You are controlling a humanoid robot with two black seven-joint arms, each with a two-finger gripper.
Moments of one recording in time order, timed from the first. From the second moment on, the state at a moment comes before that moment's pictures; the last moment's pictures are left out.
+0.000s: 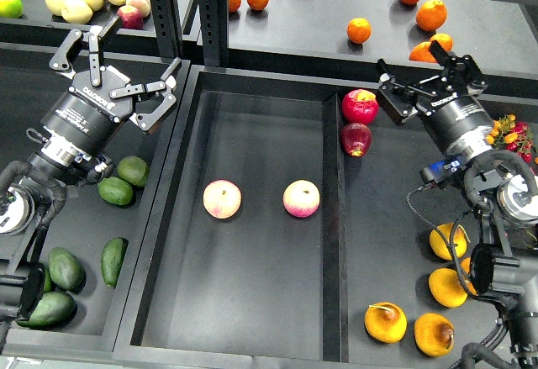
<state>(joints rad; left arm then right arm) -0.20 0.00 -1.55 -1.37 -0.09 -0.36 0.48 0.40 0.02 1.71 1.18 0.12 0.06 -0.39</state>
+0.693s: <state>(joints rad) 0.05 0.00 -1.54 -1.38 -0.08 -0.38 0.38 0.11 0.01 1.37 1.12 0.22 0.40 -0.16</state>
